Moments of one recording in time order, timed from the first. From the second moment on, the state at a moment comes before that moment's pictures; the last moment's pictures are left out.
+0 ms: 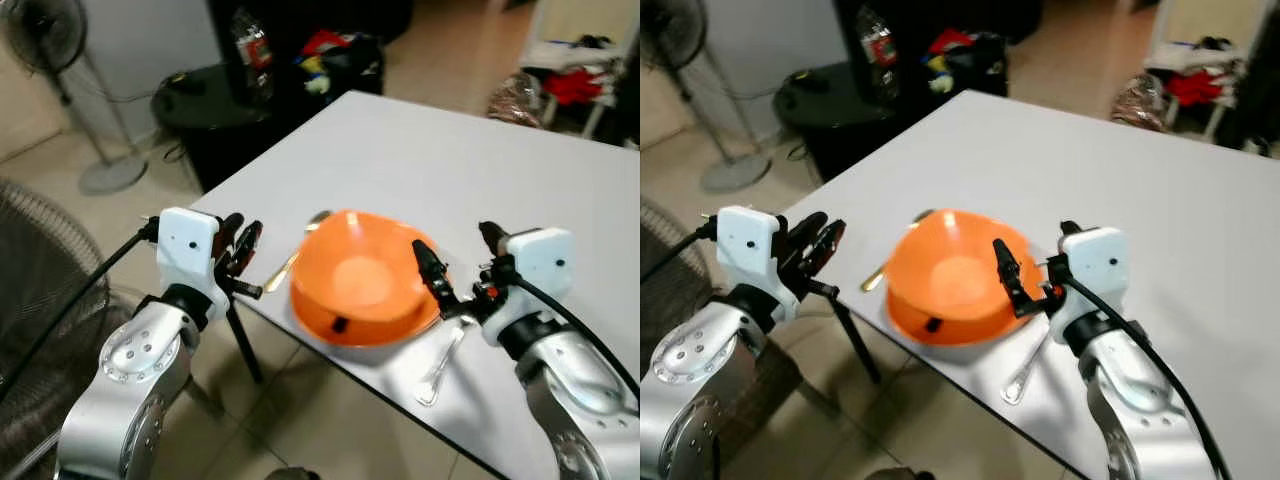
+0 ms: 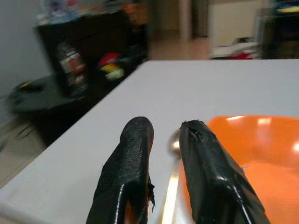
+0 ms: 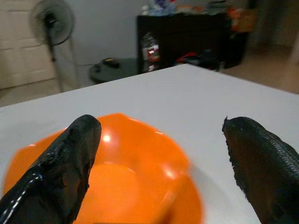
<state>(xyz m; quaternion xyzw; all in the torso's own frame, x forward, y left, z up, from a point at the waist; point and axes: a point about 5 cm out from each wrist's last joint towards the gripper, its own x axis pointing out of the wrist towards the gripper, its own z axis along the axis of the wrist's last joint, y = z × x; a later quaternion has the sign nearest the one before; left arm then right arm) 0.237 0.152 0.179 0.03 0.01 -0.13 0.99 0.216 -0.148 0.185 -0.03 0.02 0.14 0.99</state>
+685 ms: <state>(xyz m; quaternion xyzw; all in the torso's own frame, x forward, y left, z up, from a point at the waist) 0.239 0.155 0.172 0.00 0.02 -0.09 1.00 0.229 -0.164 0.200 -0.06 -0.04 0.11 0.99</state>
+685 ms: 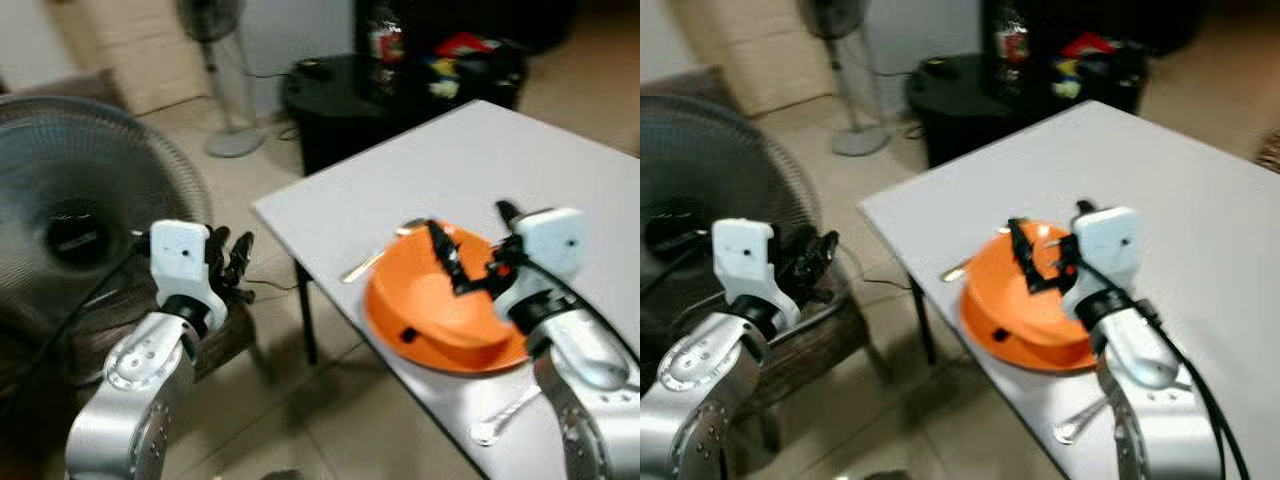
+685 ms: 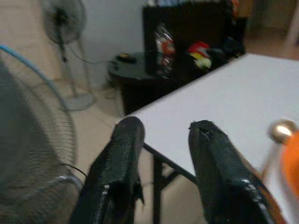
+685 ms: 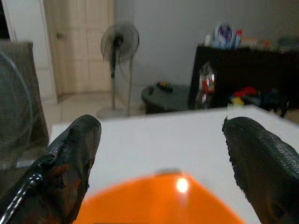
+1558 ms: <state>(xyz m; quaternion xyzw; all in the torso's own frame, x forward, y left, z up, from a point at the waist) 0.245 0.170 0.181 0.04 0.02 -0.05 1.00 0.228 -0.175 0.201 -0.06 -0.05 0.06 1.00</state>
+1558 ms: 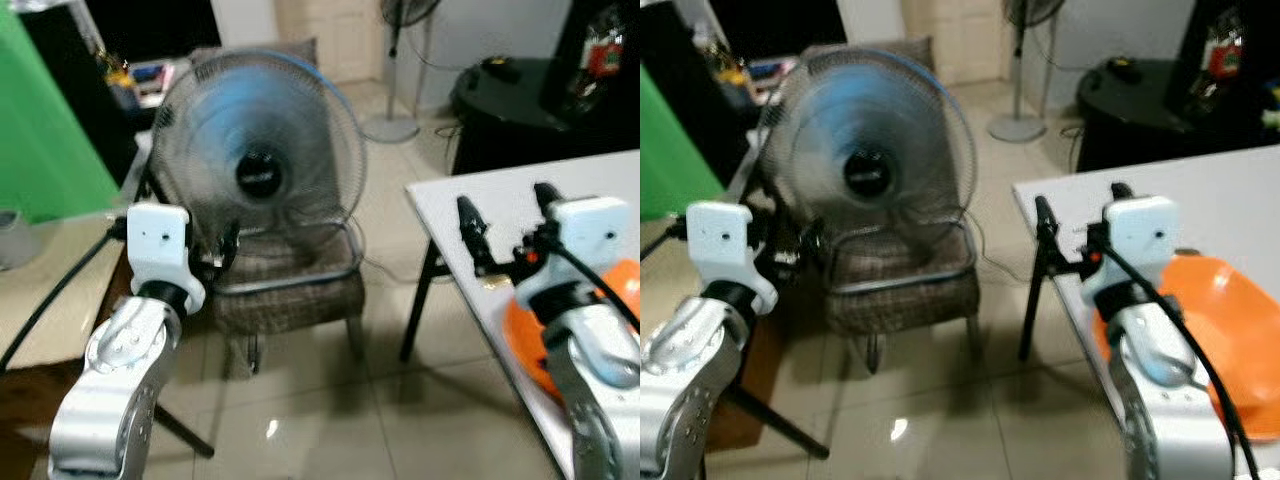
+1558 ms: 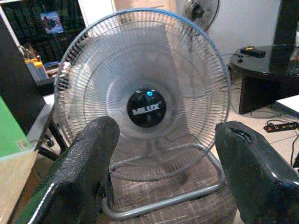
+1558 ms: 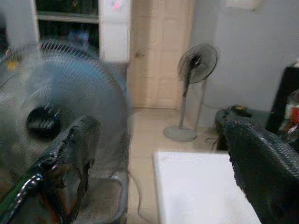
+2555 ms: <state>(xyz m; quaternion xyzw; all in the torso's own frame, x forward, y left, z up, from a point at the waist) 0.237 0.170 0.176 0.06 0.04 -0.06 1.00 0.221 -0.149 0.171 -0.03 0.03 0.15 0.99</state>
